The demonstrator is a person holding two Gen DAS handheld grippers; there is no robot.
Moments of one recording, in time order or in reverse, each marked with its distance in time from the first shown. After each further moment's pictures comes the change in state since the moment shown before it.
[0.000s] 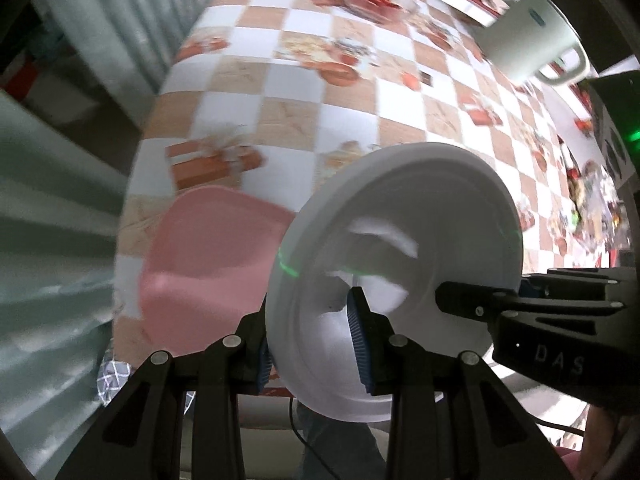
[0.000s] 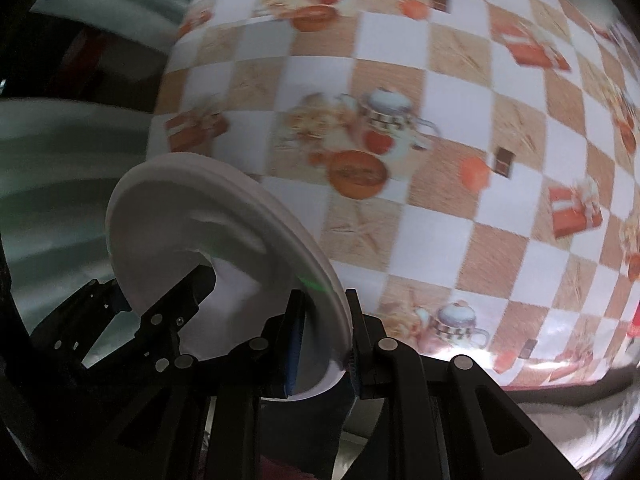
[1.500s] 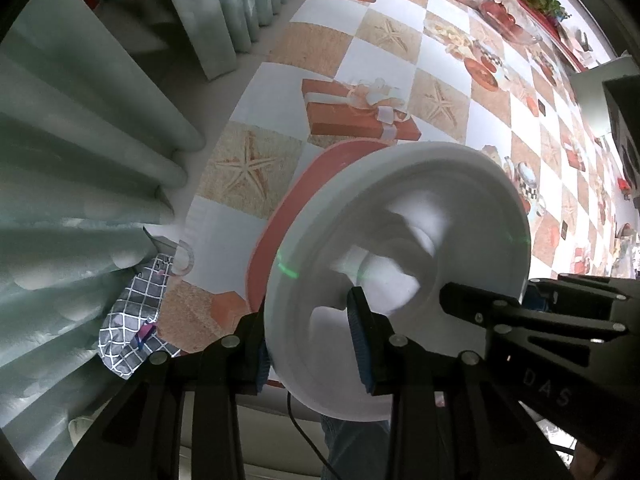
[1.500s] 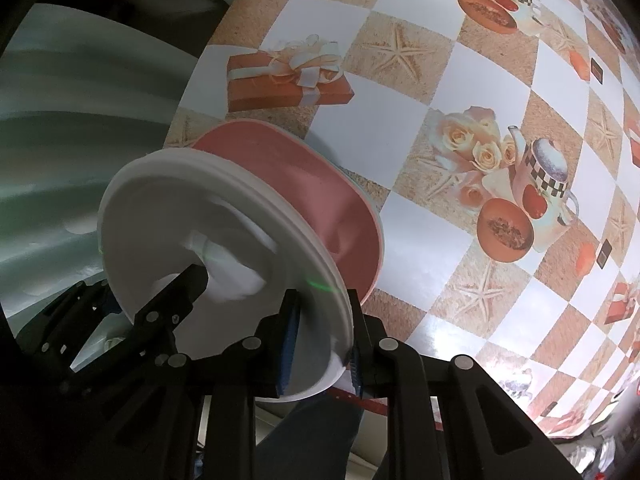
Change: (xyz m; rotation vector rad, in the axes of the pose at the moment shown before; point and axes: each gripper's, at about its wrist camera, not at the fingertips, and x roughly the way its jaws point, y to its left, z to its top) left arm 0.038 0.094 -0.009 -0.204 0.067 0.075; right arm 0.081 0.098 0.018 -0.191 0.081 -0.064
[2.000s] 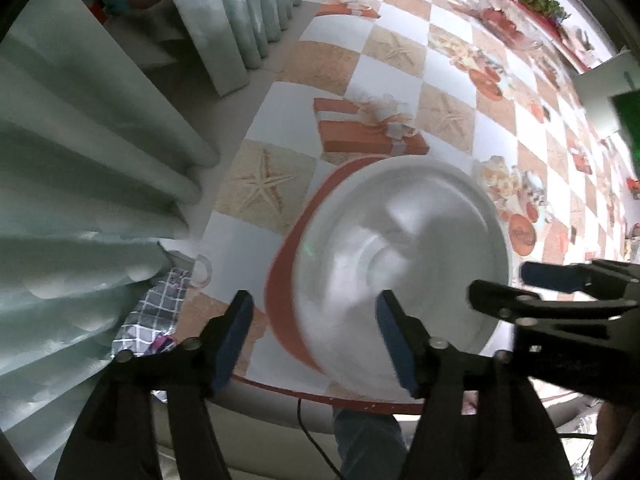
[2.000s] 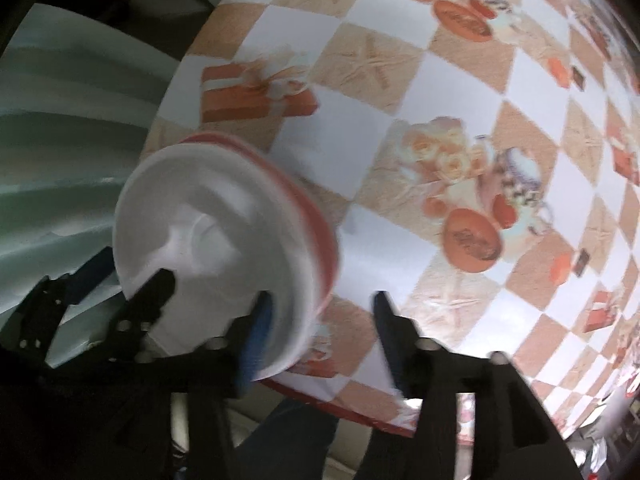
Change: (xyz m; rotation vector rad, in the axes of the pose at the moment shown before) left arm -0.007 0.000 0.001 0.015 -0.051 0.072; right arm -0.019 -0.022 -0.003 0.007 -0.042 -0.051
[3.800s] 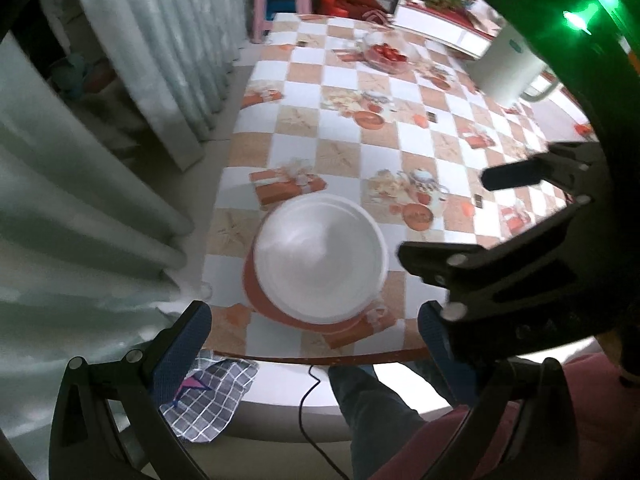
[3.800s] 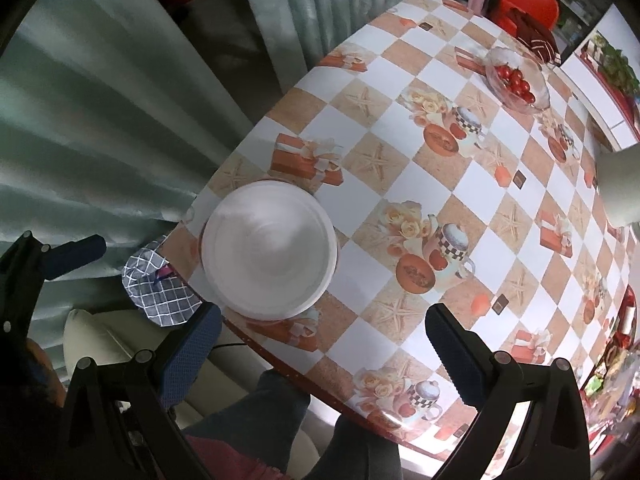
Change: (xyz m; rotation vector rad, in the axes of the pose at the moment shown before) left arm -0.126 -0.031 -0.039 0.231 -0.194 -0.087; right arm -0.123 0.035 -0.041 -0.241 -0.221 -0.084
